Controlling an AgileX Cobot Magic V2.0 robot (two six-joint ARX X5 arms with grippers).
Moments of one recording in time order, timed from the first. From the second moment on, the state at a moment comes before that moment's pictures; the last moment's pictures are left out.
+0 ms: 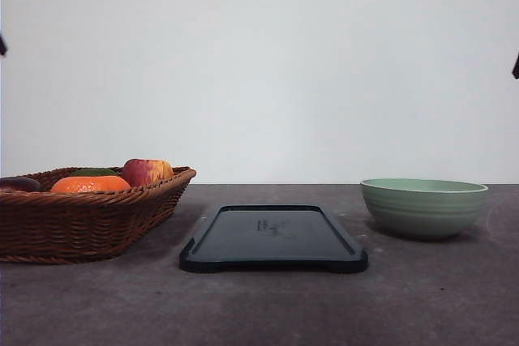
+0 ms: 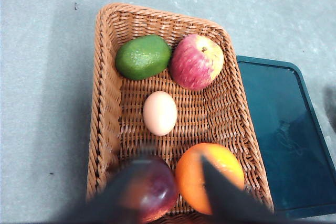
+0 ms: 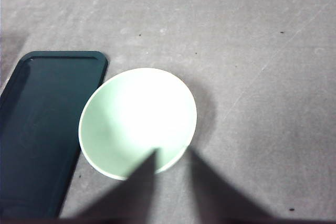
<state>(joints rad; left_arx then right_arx) 0.02 0.97 0.88 -0.57 0.29 -0.16 0.00 0.99 0.78 -0.42 -0.24 0.10</state>
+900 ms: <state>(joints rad) 0.02 0.97 0.88 -0.57 0.29 -0.16 0.00 1.46 1.30 -0.93 -0.24 0.09</state>
